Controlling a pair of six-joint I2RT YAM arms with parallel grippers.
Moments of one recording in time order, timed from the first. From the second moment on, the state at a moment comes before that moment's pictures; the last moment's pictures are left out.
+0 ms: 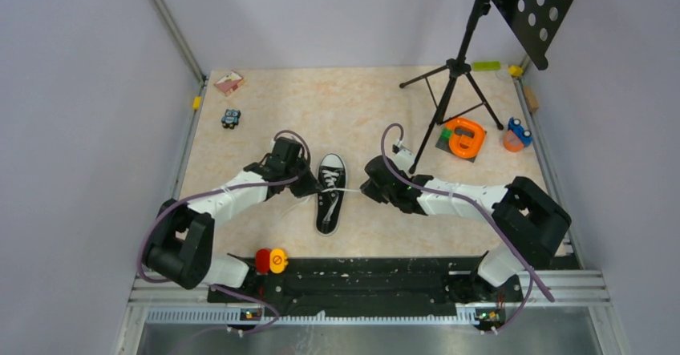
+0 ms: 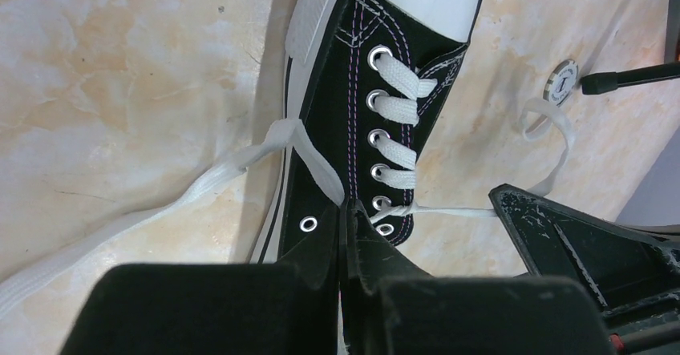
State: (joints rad) left arm -0.44 1.39 0.75 -0.28 0.16 -0.91; right arm 0.89 1.55 0.82 -0.08 0.35 1.24
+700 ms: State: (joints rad) left arm -0.44 1.43 0.84 -0.29 0.26 -0.90; right arm 0.89 1.43 0.81 0.05 0.24 0.68
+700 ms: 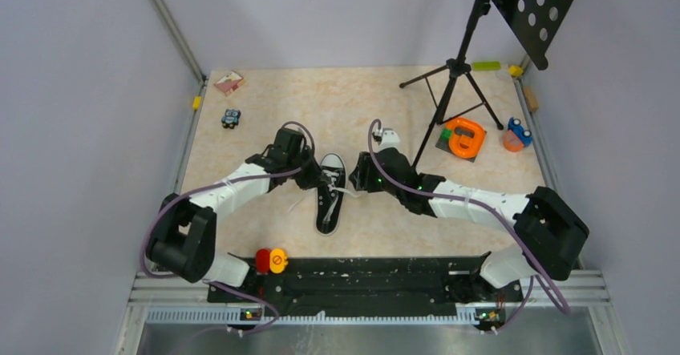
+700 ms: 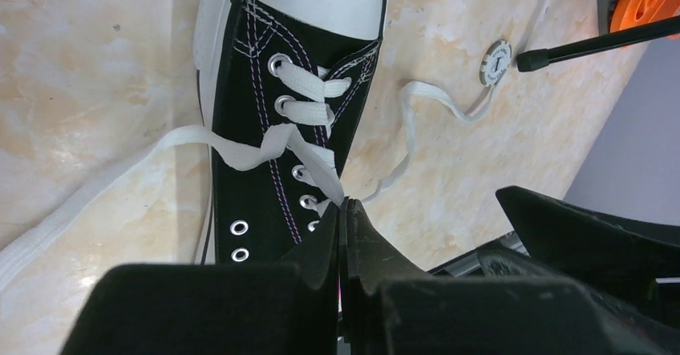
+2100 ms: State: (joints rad) left arm -0.38 1.55 0.92 -0.25 0.36 -0.83; right arm 0.90 1.44 0.77 0.22 0.15 0.58
